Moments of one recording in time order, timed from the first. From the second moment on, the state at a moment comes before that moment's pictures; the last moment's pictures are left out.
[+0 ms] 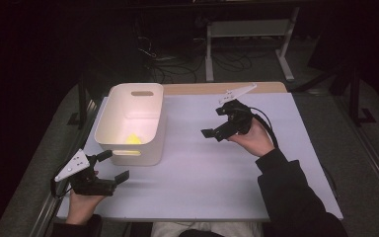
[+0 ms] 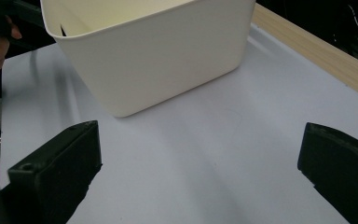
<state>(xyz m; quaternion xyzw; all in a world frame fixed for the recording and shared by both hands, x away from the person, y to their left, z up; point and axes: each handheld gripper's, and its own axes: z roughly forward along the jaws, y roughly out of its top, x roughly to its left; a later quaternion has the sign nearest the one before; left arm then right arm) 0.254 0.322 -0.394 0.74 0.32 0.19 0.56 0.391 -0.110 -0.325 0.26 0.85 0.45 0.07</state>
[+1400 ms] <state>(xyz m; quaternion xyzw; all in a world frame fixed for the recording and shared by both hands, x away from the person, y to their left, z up) 0.254 0.322 -0.394 0.74 0.32 0.19 0.56 0.377 -0.169 -0.346 0.31 0.83 0.46 0.07</state>
